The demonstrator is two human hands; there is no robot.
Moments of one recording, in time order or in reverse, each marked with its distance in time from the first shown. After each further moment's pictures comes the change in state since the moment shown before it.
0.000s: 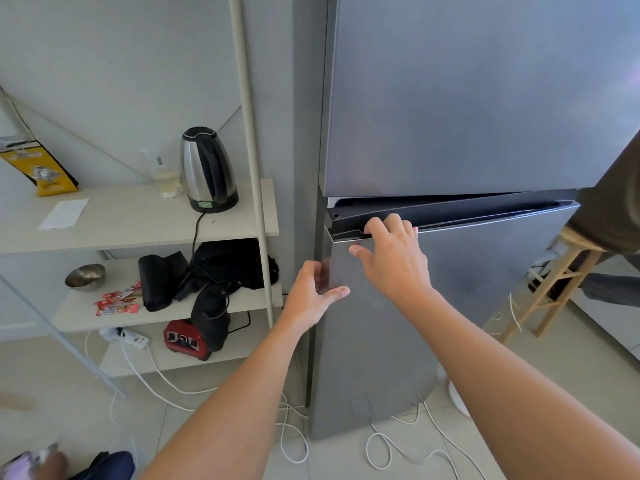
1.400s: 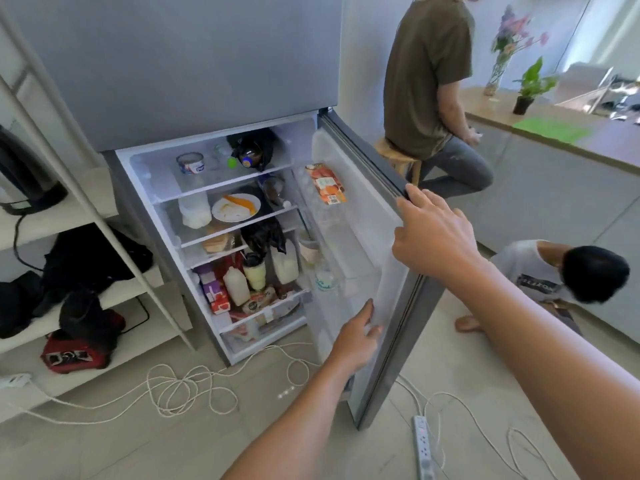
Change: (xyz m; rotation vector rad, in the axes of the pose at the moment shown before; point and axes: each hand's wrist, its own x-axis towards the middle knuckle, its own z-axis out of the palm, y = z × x) left_hand -0.276 0.058 0.357 -0.009 -0.635 -0.002; right_hand -0.268 0.220 -0.260 -0.403 -0.160 0.350
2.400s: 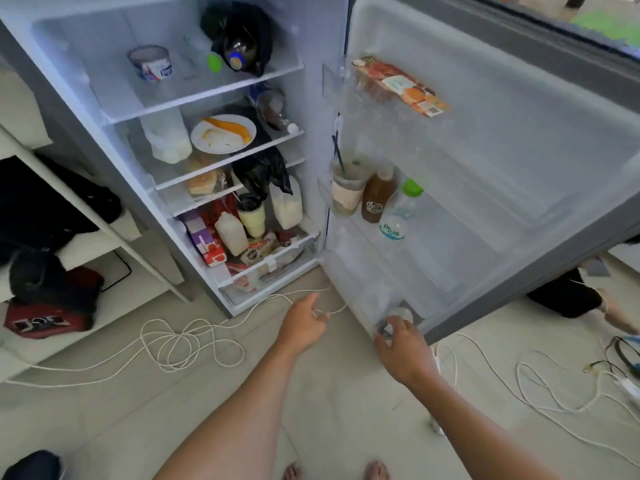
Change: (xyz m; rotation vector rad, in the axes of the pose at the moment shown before) left_hand 0.070 -0.184 -0.125 0.294 0.054 -0.225; right_hand -0.064 -0.067 0.340 0.468 -0.528 0.468
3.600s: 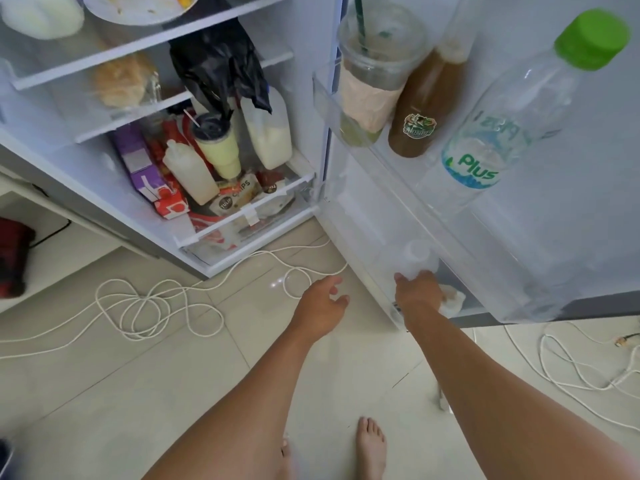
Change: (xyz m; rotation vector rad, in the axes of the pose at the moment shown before) left_hand 0.146 -0.076 0.122 -0.126 -0.134 -0.093; right_hand 0.212 0.041 0.090 0.356 0.172 0.502
